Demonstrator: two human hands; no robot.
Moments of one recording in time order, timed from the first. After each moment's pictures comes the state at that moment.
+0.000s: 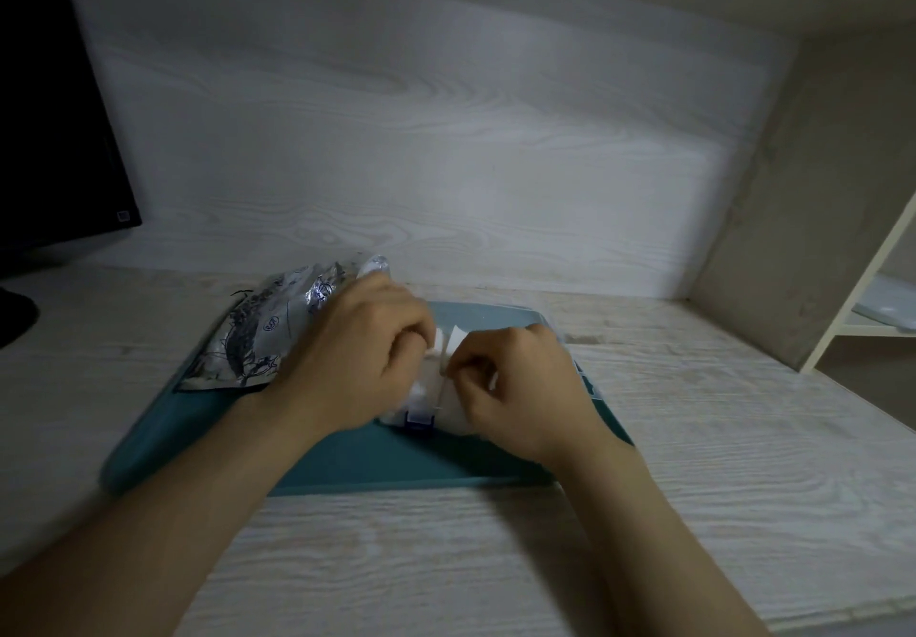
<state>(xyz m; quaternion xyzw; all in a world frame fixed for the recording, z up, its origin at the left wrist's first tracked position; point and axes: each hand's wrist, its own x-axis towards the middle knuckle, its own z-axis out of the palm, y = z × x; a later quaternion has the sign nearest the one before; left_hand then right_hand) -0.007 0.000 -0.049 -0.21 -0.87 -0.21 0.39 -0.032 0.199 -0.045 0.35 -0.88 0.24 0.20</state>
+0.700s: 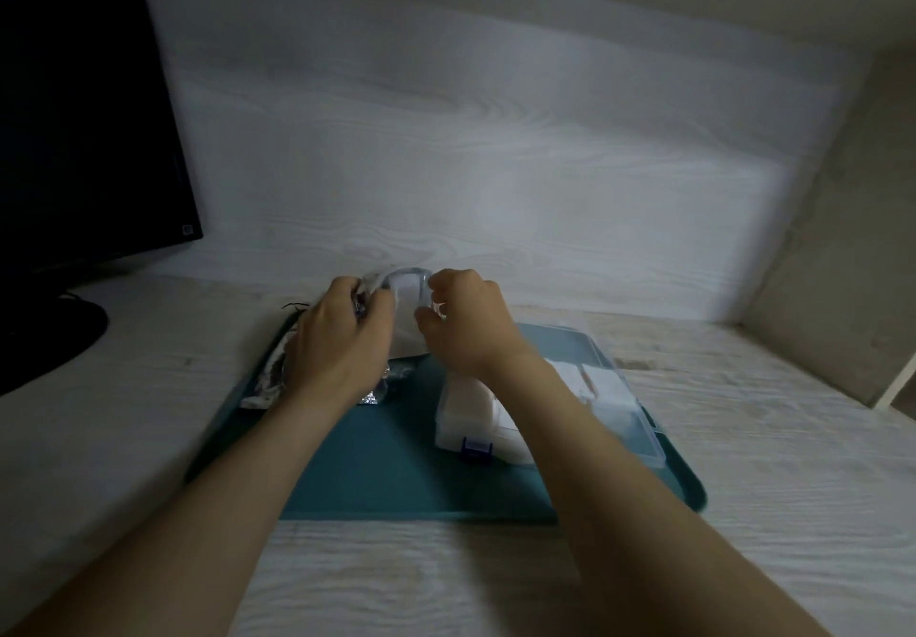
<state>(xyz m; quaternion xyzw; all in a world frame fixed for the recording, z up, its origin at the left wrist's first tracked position) -0.029 -0.050 -0.059 0.19 -0.83 -0.42 0.32 -0.101 0.081 -0.025 0.30 -0.90 0.28 0.13</state>
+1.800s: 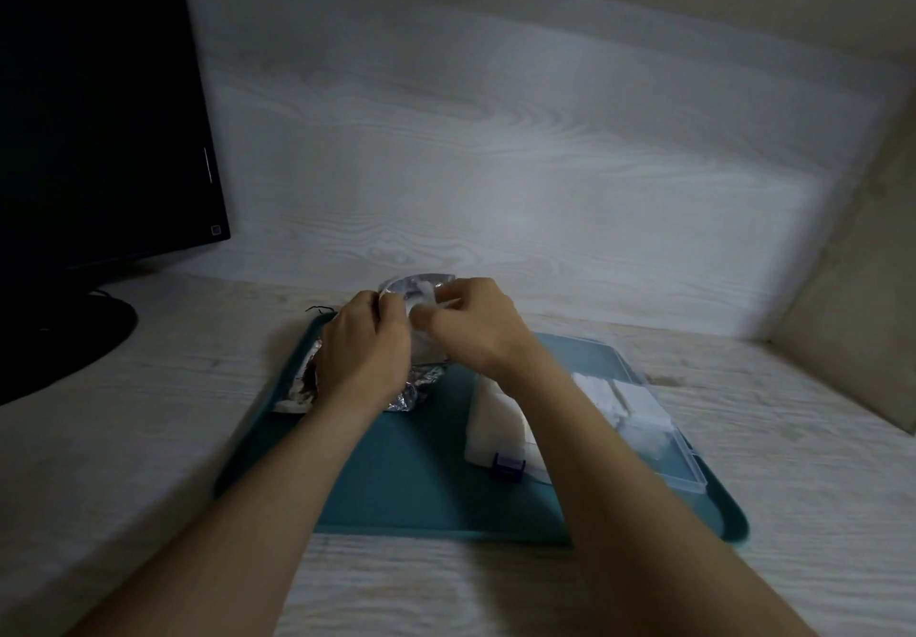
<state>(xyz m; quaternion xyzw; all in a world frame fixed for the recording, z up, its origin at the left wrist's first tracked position) -0.030 -0.049 -0.053 0.22 -0.79 -0.47 0.33 -0.093 0.062 -0.015 0.26 -0.86 0.44 0.02</state>
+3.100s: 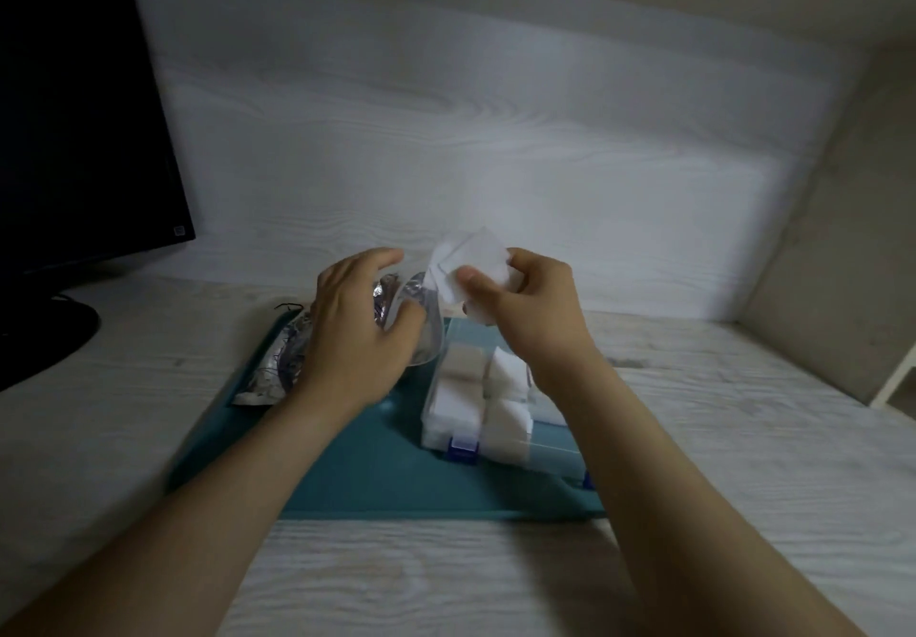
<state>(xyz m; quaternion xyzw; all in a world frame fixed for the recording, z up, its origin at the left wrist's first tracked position) -0.015 -0.021 -0.042 0.04 -0.83 -0.39 0.40 -0.101 0.138 -0.012 0.20 -0.75 0.63 0.09</state>
